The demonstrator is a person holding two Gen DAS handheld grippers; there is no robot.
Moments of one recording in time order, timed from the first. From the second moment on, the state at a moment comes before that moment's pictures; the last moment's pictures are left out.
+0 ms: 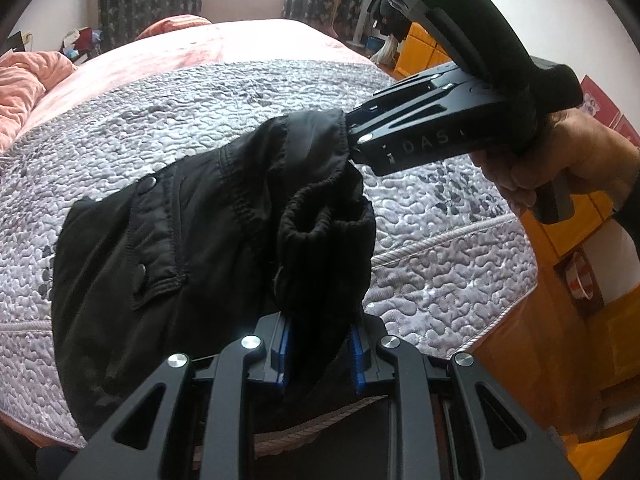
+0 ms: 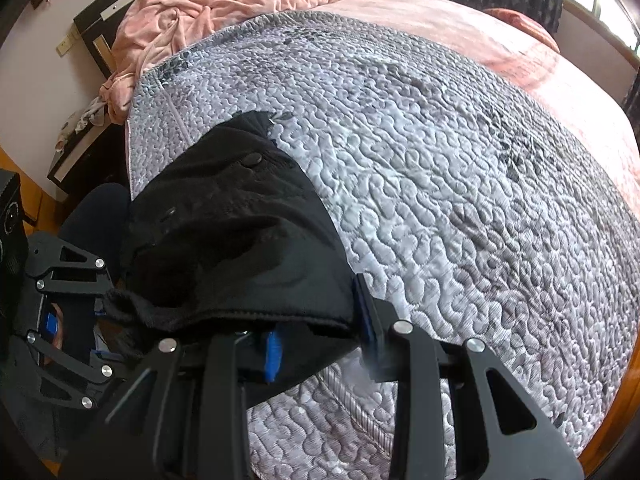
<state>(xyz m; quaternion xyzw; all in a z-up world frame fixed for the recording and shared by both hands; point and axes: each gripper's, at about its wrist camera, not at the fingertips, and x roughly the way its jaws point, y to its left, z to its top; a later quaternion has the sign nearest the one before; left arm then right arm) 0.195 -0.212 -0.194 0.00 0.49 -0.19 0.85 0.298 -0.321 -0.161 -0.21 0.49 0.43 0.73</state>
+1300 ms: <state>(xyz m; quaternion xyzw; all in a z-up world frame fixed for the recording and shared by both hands) 0.193 -0.233 -0.248 0.04 0.53 -0.21 0.82 0.293 -0.379 -0.192 -0.17 0.56 0.28 0.76</state>
